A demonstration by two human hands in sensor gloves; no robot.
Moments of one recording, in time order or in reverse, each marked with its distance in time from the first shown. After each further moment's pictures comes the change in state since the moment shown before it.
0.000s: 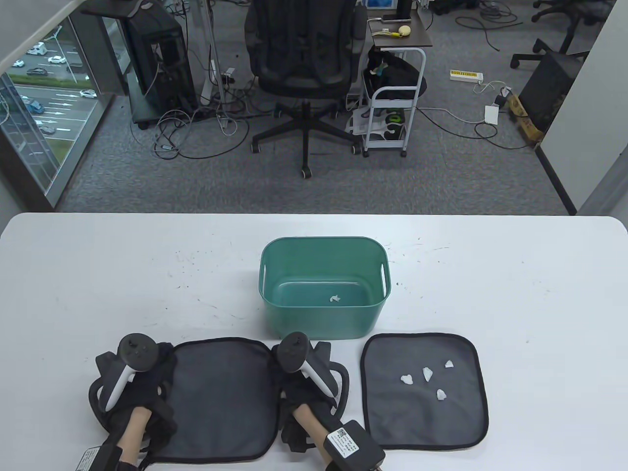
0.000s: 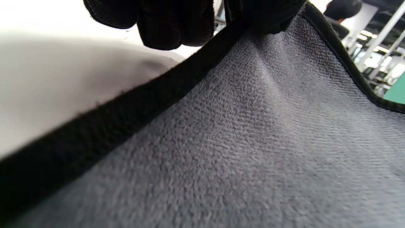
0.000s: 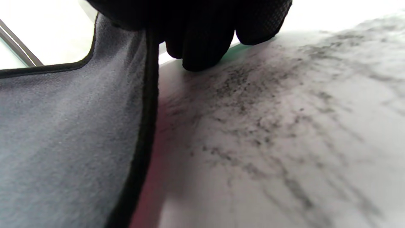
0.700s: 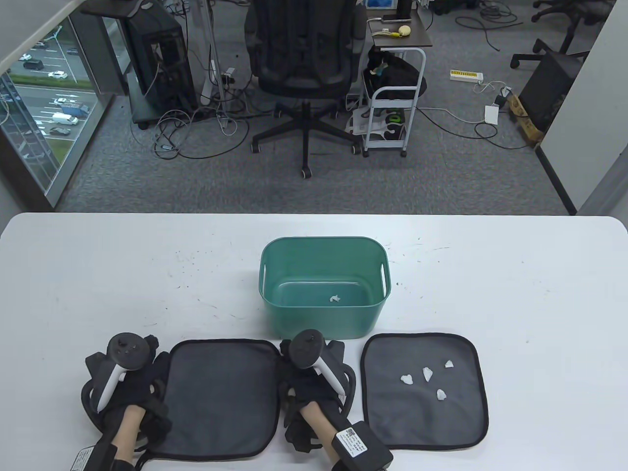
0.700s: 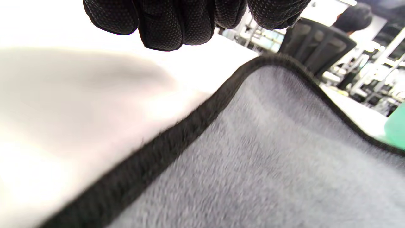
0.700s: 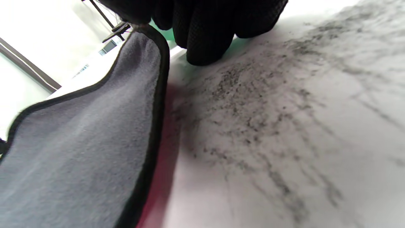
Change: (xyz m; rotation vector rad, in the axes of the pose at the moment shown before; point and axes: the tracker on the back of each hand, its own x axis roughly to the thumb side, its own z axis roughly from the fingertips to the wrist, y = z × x) left_hand -0.015 0.016 0.006 0.005 0.013 0.088; right_hand -0.020 -0.007 0.002 0.070 -0.038 -0.173
